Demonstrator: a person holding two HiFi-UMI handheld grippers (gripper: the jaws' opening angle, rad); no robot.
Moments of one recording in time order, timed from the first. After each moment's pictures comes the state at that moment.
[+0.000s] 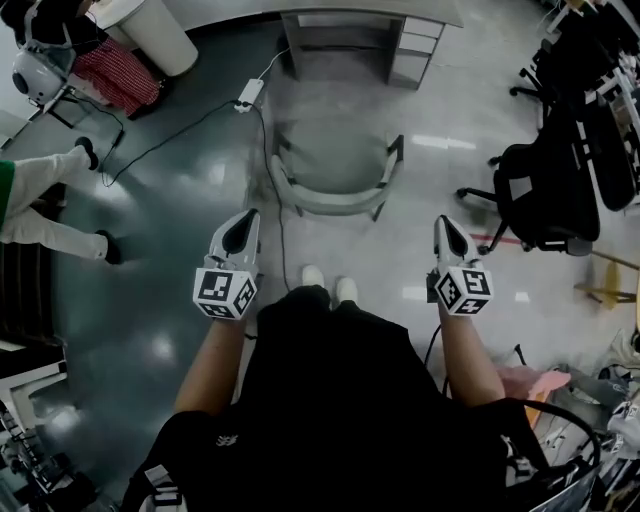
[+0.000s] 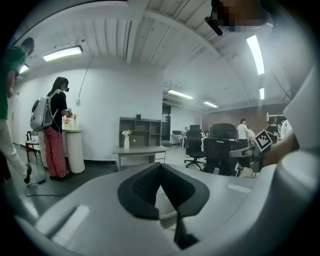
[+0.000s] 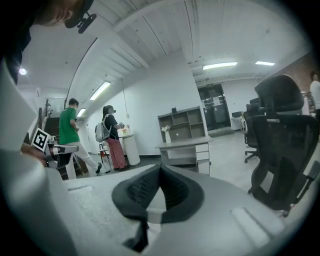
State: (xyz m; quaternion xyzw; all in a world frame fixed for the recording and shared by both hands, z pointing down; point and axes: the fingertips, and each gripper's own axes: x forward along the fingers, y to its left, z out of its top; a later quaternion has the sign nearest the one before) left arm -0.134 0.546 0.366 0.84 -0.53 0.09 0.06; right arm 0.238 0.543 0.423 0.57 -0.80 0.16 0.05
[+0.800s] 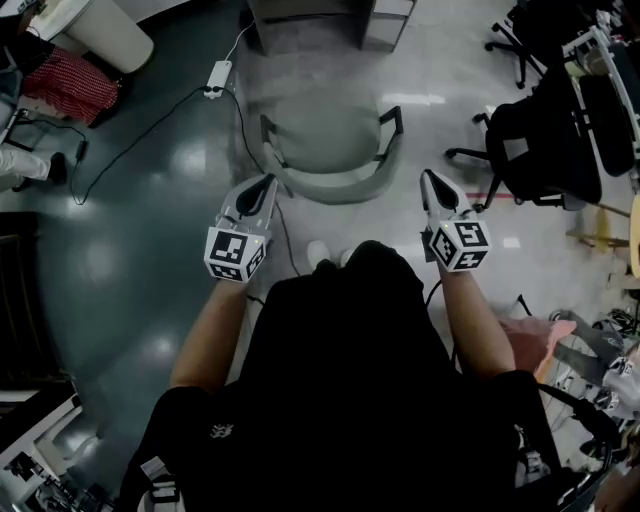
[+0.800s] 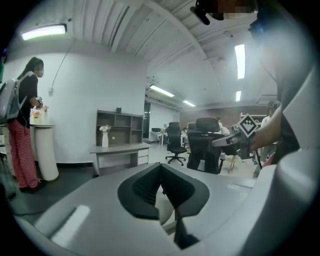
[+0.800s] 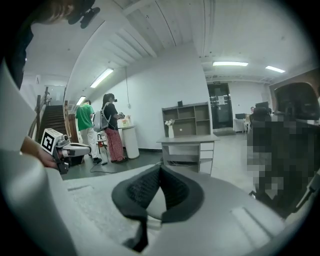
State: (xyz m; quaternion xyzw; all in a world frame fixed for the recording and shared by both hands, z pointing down) left arm -0.160 0.444 0.428 0.91 -0.40 0.11 0.06; right arm 0.134 0.466 0.436 0.57 -0.80 0.16 0.11
